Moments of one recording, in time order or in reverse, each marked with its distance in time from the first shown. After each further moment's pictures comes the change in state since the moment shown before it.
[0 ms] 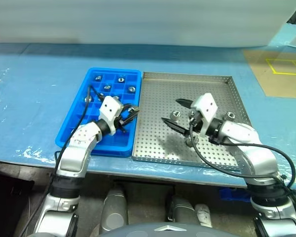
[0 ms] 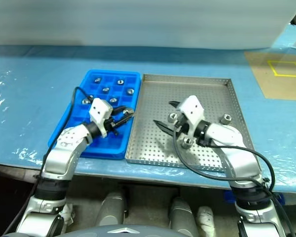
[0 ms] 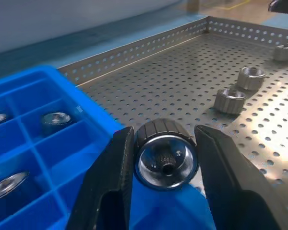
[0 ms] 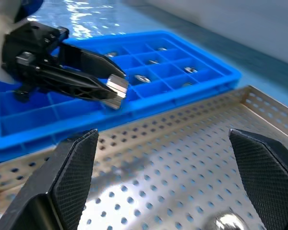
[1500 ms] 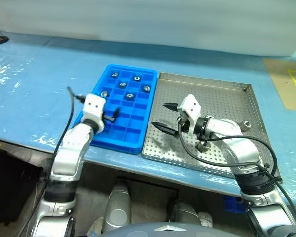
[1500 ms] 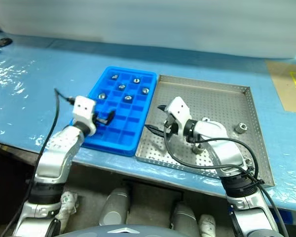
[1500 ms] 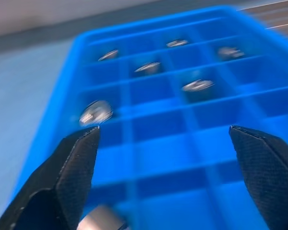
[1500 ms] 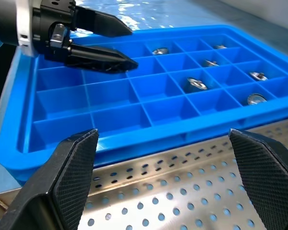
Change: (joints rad) left arm -0.096 0.022 -0.041 0.022 0.023 0.127 0.186; right arm -0.013 0.029 0.046 0.105 -0.031 -0.024 0.014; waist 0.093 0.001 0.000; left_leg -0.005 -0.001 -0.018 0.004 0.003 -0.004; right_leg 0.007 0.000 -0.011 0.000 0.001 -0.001
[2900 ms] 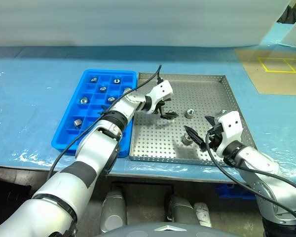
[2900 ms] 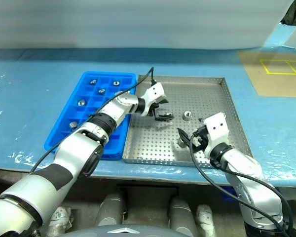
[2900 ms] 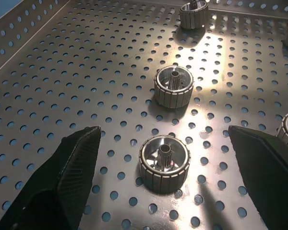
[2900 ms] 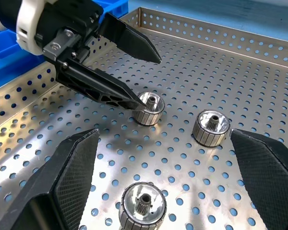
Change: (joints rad) left arm -0.830 -0.278 -0.202 1.353 0.188 -0.485 -0.514; right arm 0.395 0.027 -0.266 -0.408 0.077 0.261 -0.358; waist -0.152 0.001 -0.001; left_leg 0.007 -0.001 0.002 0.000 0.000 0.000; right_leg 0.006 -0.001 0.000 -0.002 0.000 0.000
